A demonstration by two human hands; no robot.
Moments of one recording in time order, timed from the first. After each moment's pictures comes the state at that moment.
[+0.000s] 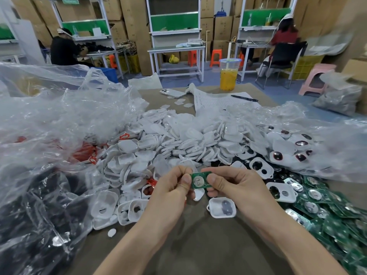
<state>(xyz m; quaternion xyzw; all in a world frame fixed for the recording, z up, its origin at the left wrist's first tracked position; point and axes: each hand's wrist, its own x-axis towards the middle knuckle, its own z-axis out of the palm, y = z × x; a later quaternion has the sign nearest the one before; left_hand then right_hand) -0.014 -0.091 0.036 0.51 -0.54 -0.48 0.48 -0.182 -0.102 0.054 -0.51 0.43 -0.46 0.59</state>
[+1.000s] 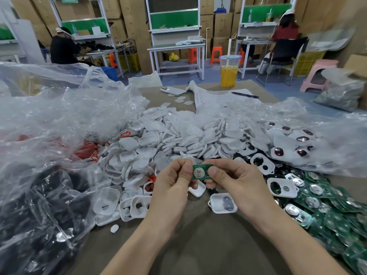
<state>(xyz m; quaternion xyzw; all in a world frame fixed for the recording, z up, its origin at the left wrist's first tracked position) -0.024 -0.096 0.032 0.46 -0.49 -0.47 0.58 -0.175 -0.103 0.048 -0.54 0.40 -0.50 0.54</state>
